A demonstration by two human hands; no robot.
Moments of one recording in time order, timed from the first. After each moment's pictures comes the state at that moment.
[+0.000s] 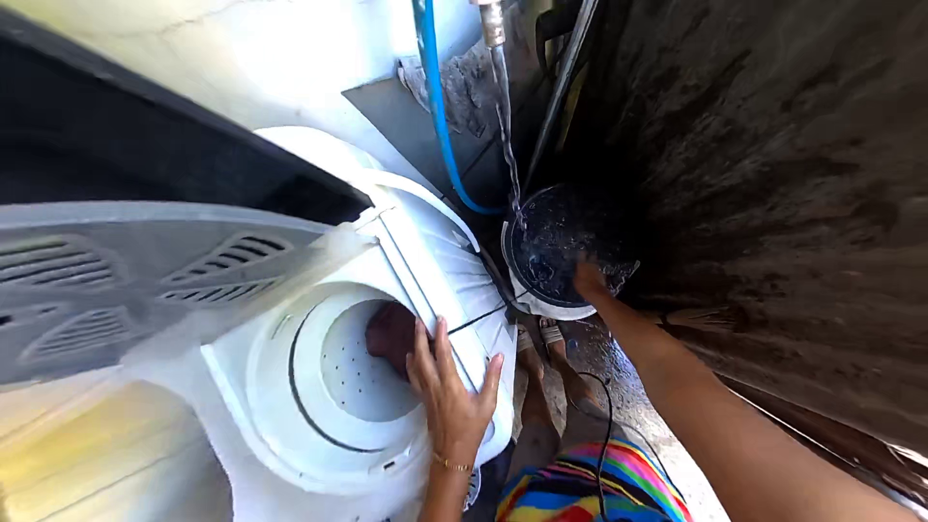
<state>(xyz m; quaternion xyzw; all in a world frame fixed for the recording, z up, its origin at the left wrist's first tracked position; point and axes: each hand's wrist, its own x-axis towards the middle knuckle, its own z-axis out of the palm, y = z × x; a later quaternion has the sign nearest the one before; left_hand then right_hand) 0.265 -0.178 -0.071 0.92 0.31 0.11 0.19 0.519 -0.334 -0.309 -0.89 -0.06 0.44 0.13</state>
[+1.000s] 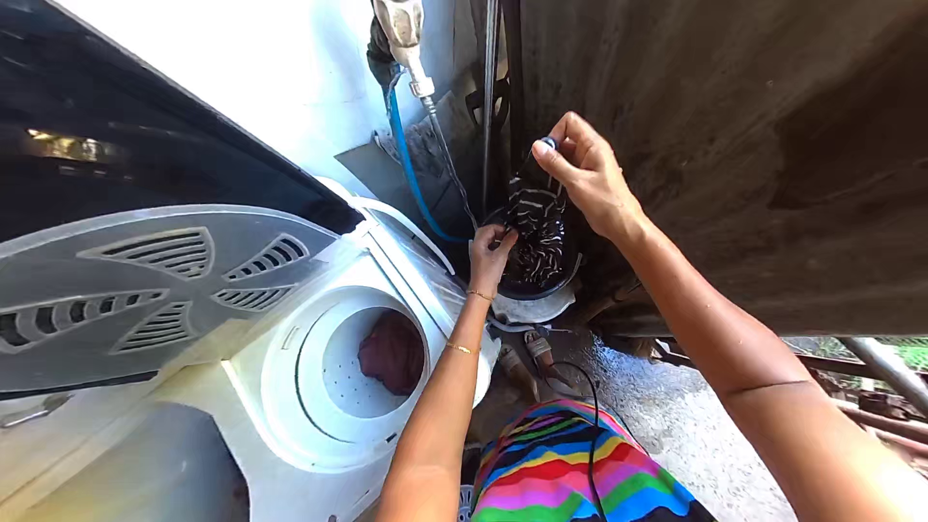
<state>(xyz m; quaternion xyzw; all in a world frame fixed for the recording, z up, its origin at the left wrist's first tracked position) 0.431 -0.210 -0.074 0.76 0.16 0.05 0.63 0.540 -0.374 0.070 -0.70 -0.29 0.06 0.65</state>
